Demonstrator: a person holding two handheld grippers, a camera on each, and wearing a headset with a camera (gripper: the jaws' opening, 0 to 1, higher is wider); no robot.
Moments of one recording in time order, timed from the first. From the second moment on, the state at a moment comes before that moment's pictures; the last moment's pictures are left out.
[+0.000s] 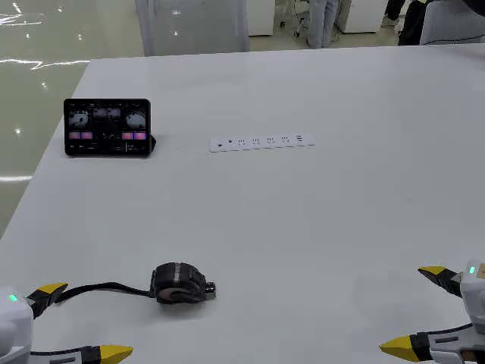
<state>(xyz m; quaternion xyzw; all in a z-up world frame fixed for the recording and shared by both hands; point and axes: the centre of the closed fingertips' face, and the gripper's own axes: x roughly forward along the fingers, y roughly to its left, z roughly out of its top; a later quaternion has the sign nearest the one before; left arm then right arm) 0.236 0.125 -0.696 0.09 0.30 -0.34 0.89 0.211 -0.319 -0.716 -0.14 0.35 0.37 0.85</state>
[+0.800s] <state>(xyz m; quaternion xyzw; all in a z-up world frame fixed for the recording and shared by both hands) 0.237 0.131 -0.695 0.11 0.31 -0.34 0.88 0.218 -0.314 -0.707 -0.14 0.34 0.37 0.85</state>
